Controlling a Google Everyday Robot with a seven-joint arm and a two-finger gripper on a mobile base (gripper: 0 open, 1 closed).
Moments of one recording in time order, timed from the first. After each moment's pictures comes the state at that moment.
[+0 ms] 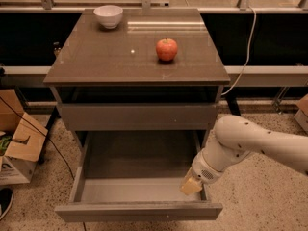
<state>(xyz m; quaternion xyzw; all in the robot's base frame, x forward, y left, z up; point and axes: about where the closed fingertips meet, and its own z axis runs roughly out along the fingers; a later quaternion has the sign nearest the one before) 0.420 -0.114 0.577 -0.51 0.82 0.24 0.07</state>
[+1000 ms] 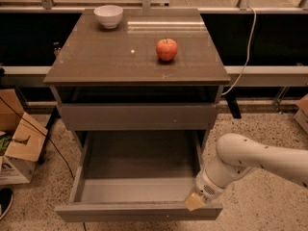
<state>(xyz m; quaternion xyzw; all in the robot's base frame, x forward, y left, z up) 0.391 -0.129 0.525 -0.47 0.84 0.25 0.03</state>
